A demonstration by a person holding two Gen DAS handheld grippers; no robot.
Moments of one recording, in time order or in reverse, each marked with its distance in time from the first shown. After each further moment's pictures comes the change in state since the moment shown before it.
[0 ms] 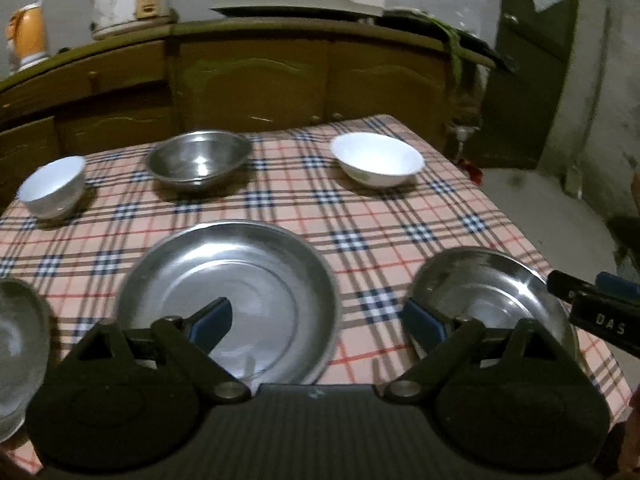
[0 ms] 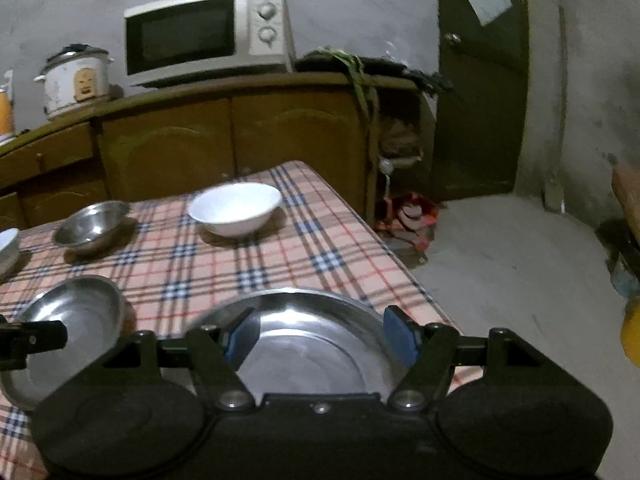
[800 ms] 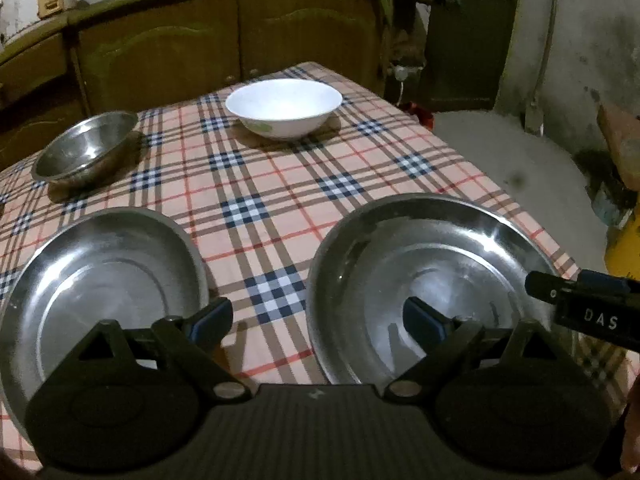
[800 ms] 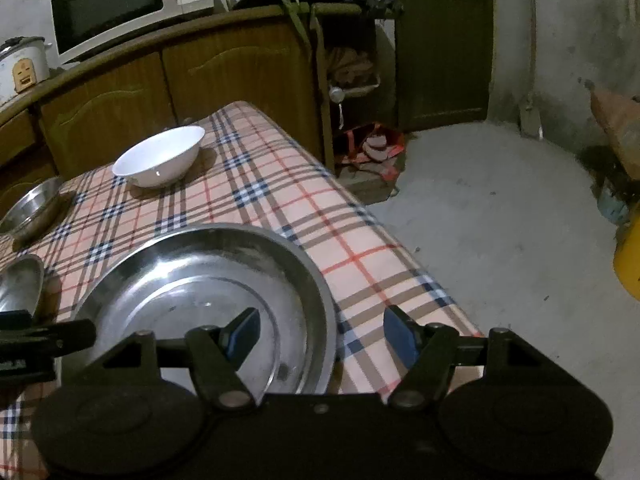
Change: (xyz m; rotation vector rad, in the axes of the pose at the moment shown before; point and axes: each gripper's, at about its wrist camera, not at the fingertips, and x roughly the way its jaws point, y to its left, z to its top) left arm 0.072 -0.062 -0.008 0.145 0.113 -0.100; right arm 0.055 -0.059 -0.028 0.121 0.172 -0.044
